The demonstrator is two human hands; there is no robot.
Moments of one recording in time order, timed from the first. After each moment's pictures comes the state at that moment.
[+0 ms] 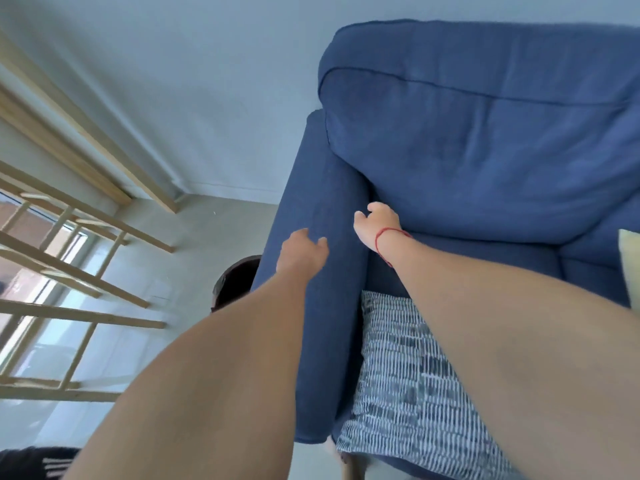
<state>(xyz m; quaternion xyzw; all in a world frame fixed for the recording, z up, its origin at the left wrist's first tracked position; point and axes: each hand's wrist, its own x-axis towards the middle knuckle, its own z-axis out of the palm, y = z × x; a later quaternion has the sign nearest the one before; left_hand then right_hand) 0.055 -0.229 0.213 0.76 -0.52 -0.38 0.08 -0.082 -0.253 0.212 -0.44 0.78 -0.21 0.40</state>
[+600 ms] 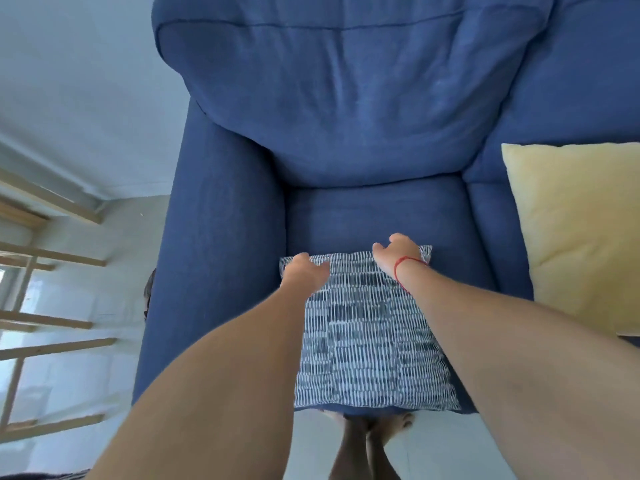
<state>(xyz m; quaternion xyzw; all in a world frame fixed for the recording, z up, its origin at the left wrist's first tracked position) -0.114 -0.131 0.135 0.71 -0.54 -0.44 -0.10 -0.275 -0.094 0.127 -0.28 0.85 -0.13 0.42</state>
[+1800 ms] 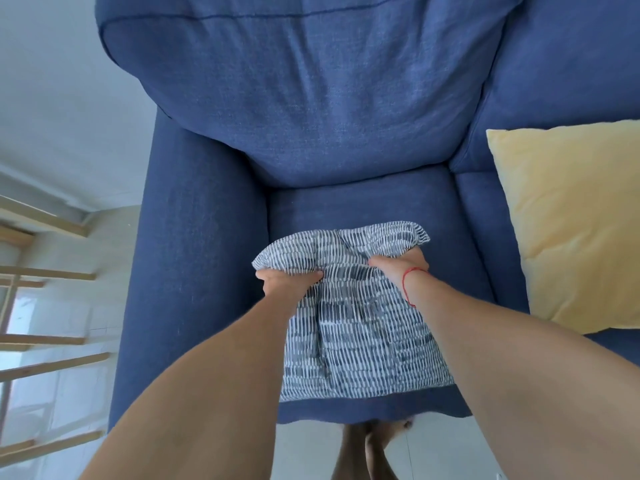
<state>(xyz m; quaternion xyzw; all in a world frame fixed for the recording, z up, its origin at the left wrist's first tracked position) -0.143 -0.126 0.130 0.81 -0.33 -0.49 0.01 -0.315 -0.073 0.103 -0.09 0.83 -0.22 0.51</state>
